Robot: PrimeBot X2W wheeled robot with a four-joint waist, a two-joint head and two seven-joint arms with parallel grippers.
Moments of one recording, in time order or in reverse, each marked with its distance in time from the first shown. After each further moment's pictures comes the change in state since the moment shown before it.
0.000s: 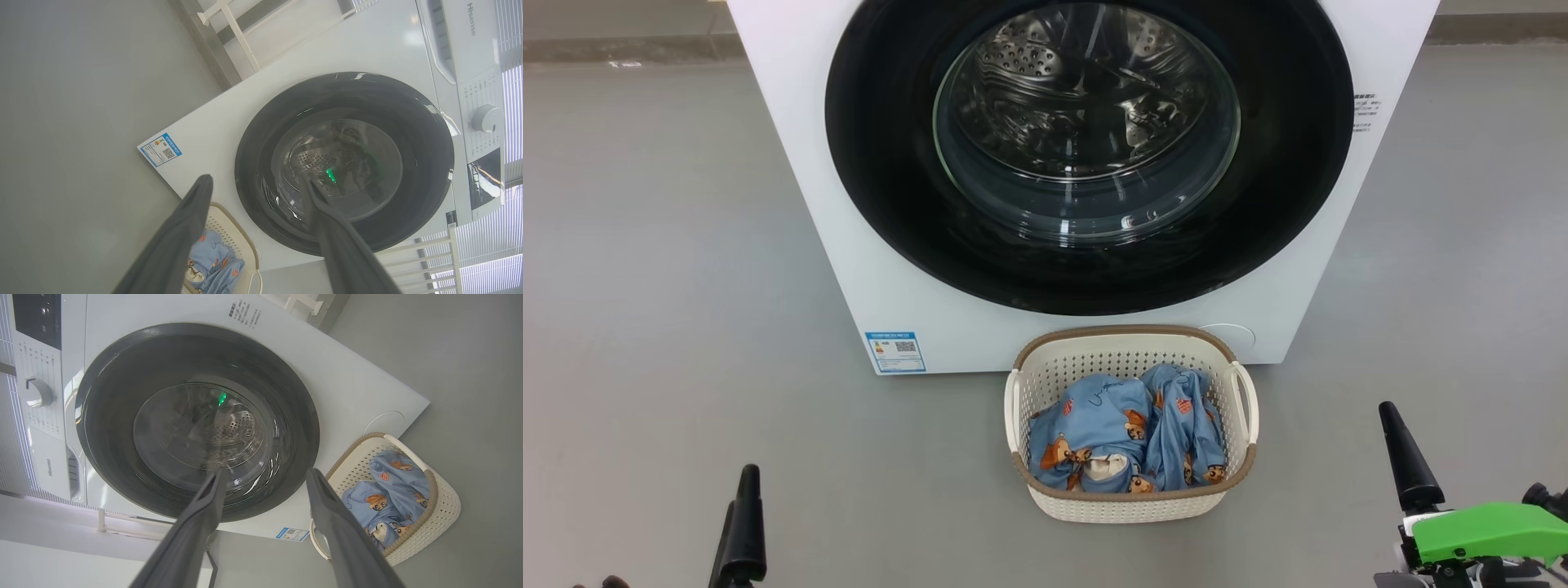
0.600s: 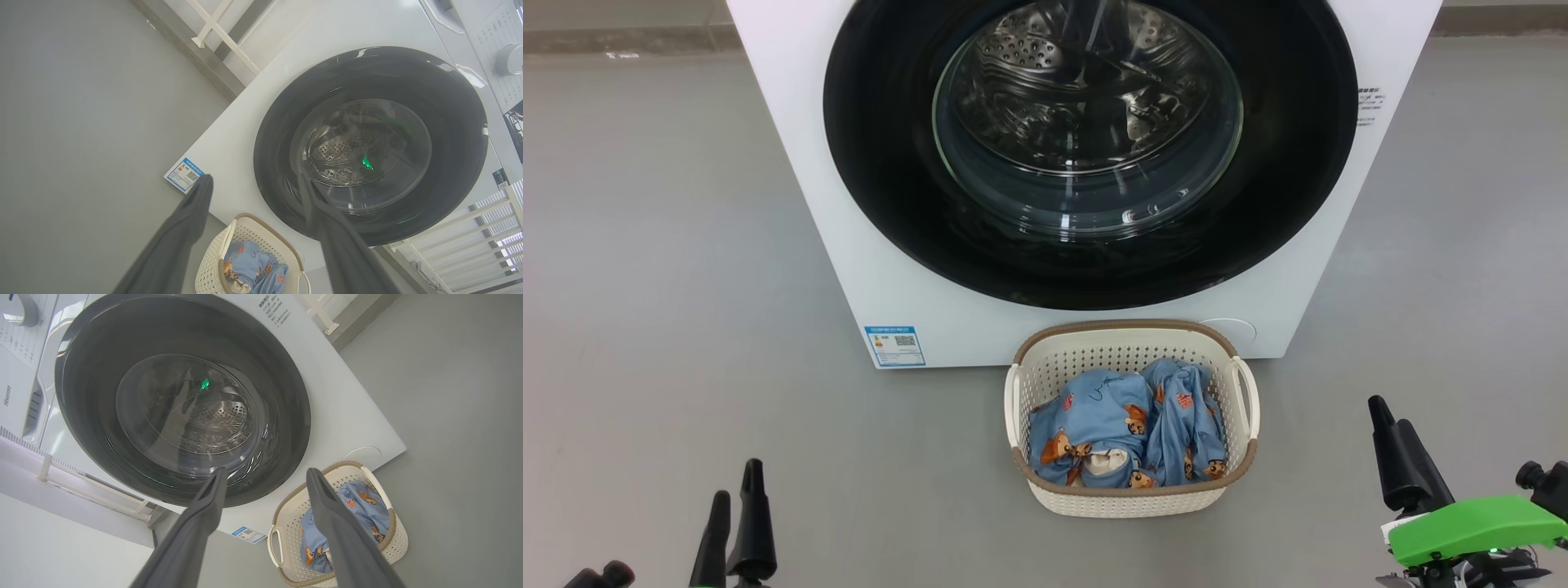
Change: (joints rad) left arm -0.001 0.003 0.000 -0.012 0.278 0.000 -0.053; right arm -0.004 -0.044 0.045 -0.015 -0.299 0.000 -0.052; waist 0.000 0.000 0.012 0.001
